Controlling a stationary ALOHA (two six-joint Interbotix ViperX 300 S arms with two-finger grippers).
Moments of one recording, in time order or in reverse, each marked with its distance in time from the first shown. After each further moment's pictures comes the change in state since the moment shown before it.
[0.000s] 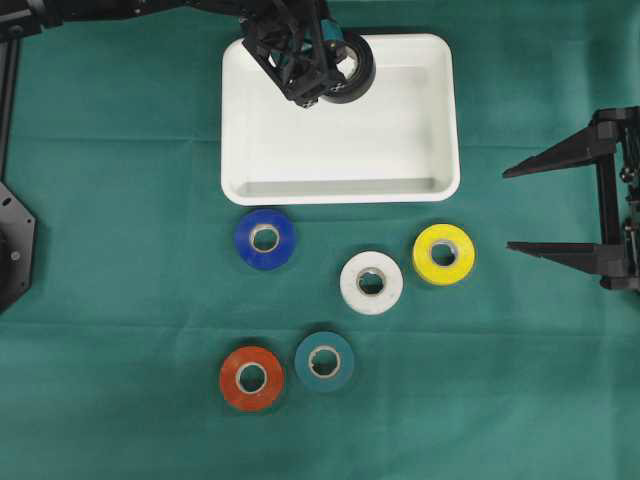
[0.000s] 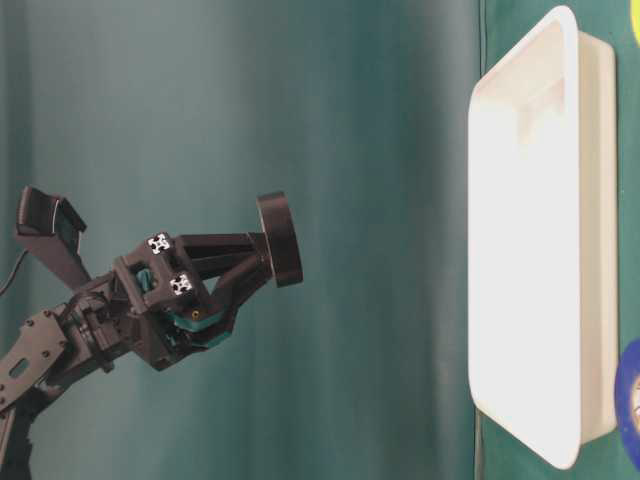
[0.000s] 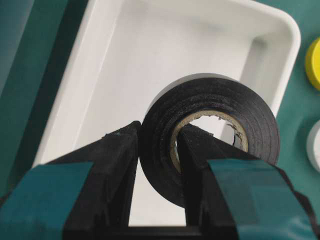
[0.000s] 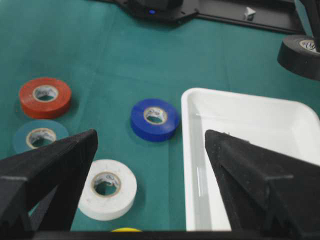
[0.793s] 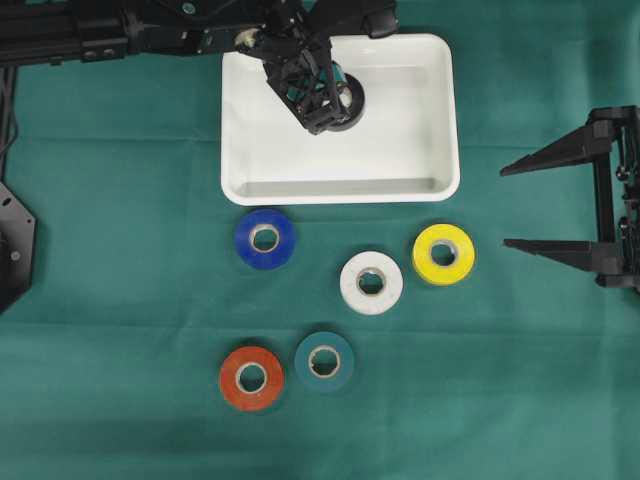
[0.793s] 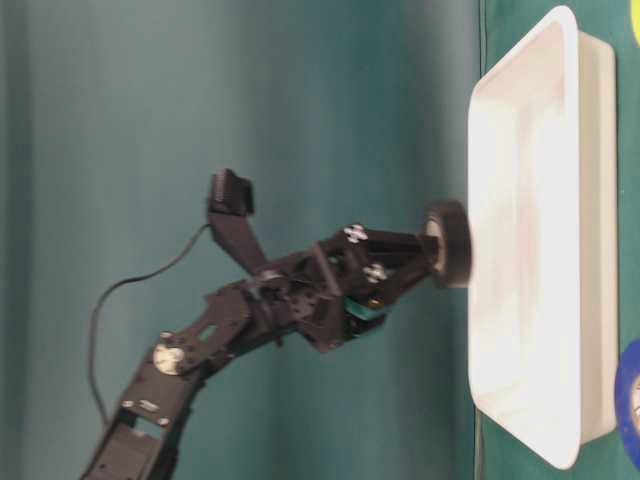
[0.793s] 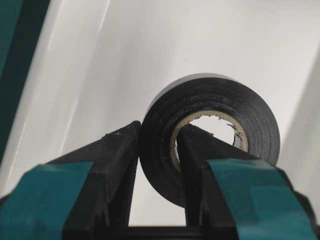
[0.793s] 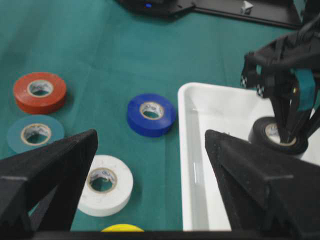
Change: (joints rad) left arm 0.051 0.192 0.137 0.000 -0.206 0.038; right arm -0.011 0.014 0.000 -0.002 -0.002 -0.005
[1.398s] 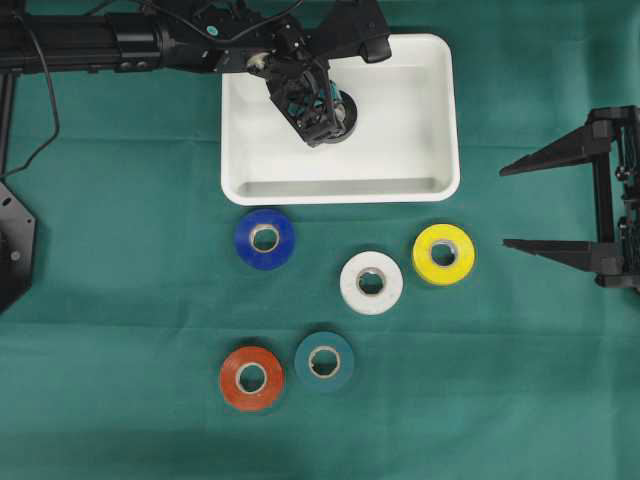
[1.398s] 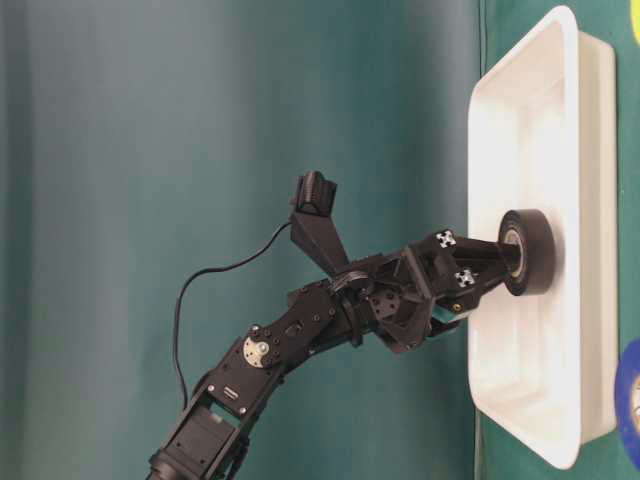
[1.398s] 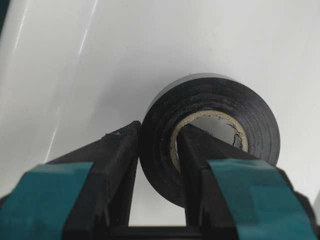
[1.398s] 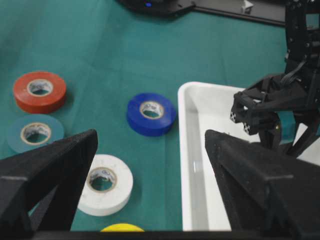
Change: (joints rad) left arm 0.014 0.101 0.035 0.000 -0.106 0.011; right arm 0.000 0.002 0.000 -0.003 0.000 -0.002
